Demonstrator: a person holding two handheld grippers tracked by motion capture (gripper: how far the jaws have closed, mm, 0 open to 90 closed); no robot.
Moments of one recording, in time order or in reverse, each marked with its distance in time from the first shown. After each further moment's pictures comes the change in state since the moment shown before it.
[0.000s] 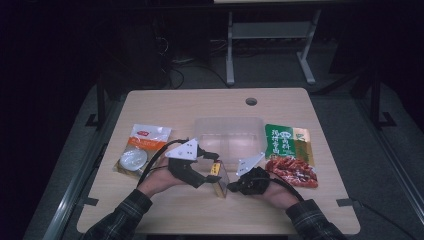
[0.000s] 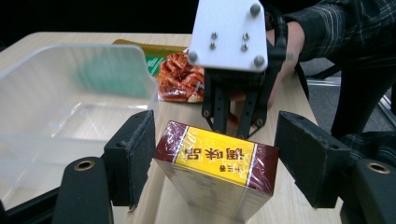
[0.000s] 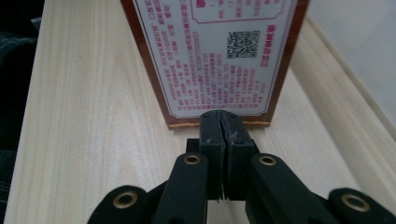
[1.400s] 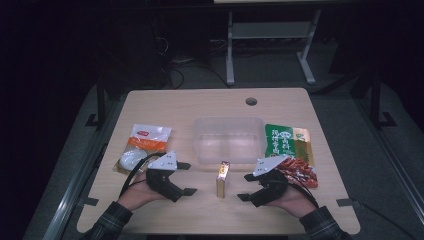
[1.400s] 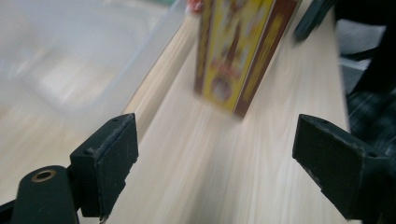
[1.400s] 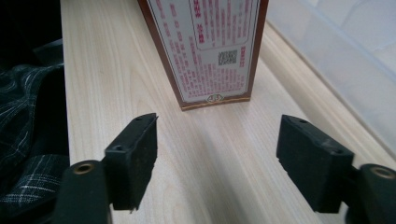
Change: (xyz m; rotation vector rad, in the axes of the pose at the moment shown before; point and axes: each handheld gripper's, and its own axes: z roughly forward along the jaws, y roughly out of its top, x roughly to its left) left arm -0.022 -0.057 -0.046 0.188 0.158 -0.203; right arm 0.021 -0.011 -0.050 -0.067 -0.072 0.139
